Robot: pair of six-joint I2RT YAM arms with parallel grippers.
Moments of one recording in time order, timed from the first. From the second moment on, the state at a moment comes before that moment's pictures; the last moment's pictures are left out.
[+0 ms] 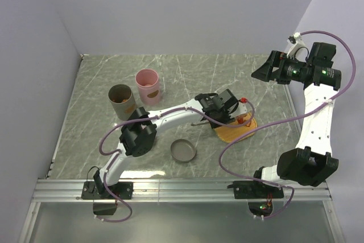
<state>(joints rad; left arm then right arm) -1.06 2.23 1.99 -0.71 -0.14 0.31 -0.33 1.39 1.63 -1.01 -0.83 -0.04</state>
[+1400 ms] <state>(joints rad) -1.08 2.12 2.04 -0.73 0.09 -0.05 -0.35 1.38 1.63 -1.01 -0.84 -0.03</state>
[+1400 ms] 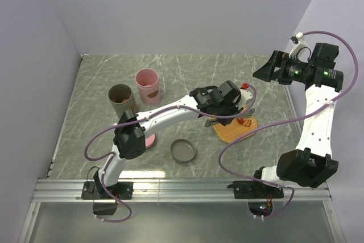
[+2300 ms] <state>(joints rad) -1.10 2.23 2.02 -0.77 -0.07 -0.11 -0.35 1.38 1.63 -1.01 -0.84 -0.03</state>
